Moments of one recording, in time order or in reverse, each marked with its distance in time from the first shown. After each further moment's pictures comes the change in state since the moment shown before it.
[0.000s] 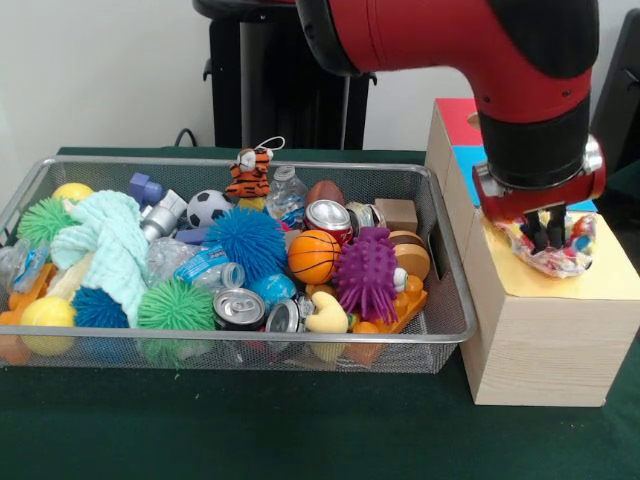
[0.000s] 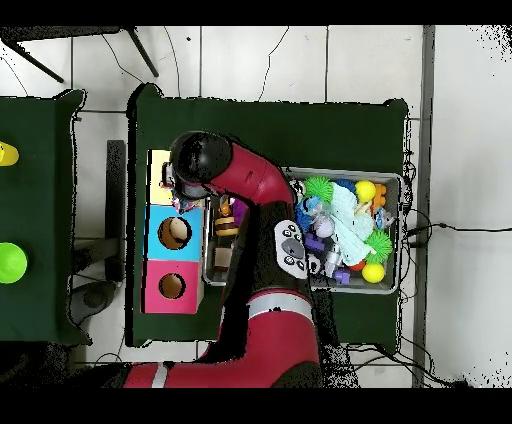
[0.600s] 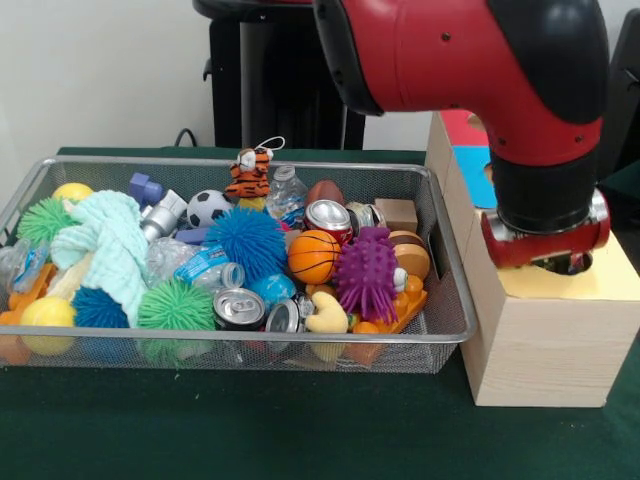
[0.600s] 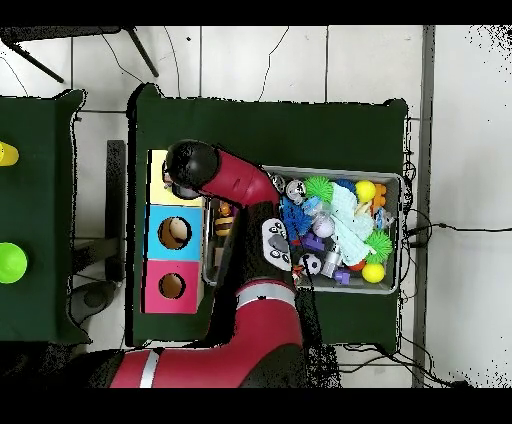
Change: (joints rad) arm 0.039 0.060 0.000 -0.021 -0.013 -0.205 0.000
